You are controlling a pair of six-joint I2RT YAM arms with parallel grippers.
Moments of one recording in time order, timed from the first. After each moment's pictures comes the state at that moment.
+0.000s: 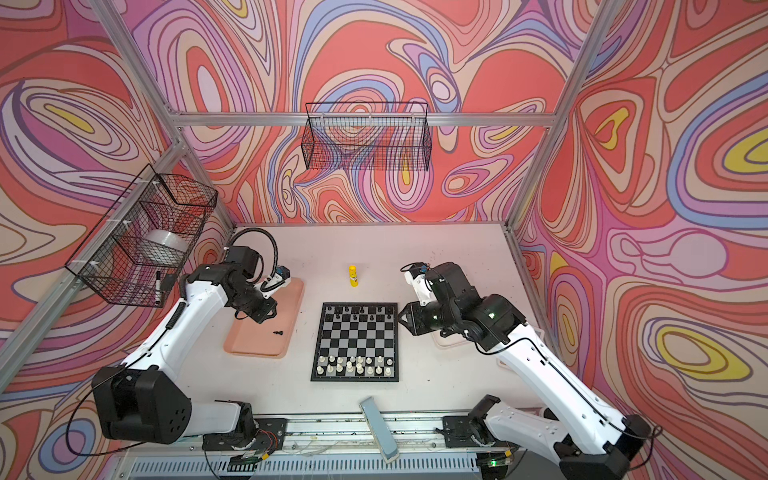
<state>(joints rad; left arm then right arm) -0.04 1.38 1.17 -1.16 0.11 0.53 0.63 1.06 1.20 -0.97 -0.26 0.41</state>
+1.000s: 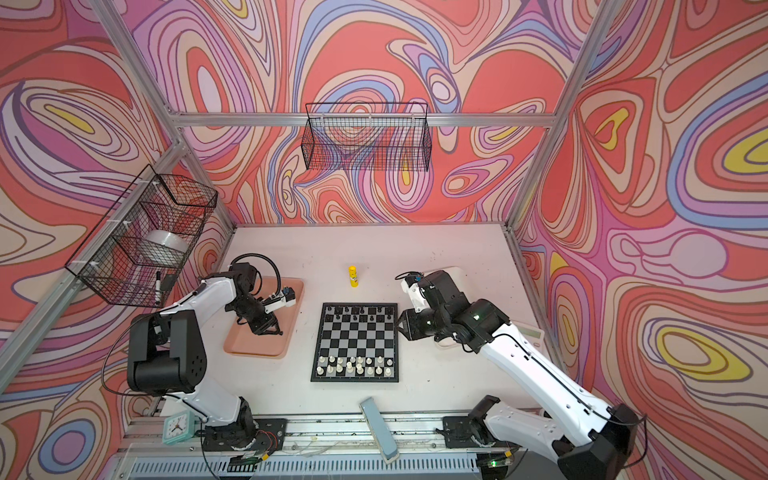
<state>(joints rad) 0.08 1.65 1.05 -0.96 0.26 1.00 0.63 1.07 1.06 -0.88 -0.27 0.43</state>
